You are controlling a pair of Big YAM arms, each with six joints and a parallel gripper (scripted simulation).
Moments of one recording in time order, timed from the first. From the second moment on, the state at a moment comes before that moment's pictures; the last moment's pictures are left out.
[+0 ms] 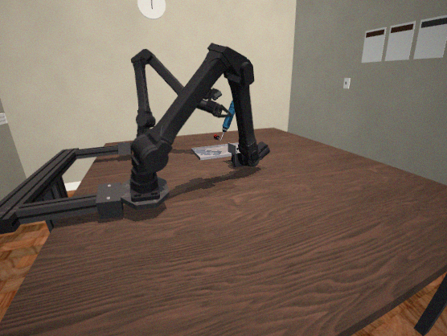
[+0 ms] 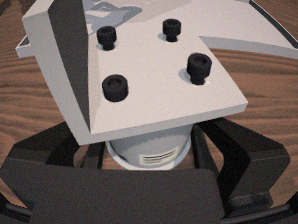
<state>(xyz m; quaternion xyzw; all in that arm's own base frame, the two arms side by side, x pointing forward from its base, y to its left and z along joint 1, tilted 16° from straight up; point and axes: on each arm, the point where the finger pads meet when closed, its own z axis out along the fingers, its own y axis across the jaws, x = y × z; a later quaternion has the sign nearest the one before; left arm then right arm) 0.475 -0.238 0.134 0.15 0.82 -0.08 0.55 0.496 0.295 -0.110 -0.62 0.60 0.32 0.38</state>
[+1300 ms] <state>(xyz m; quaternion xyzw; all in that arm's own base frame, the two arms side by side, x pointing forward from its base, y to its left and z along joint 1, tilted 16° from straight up) 0.412 -0.315 0.148 0.28 0.72 -0.11 0.63 0.496 0.295 -0.110 -0.62 0.60 0.32 0.38</state>
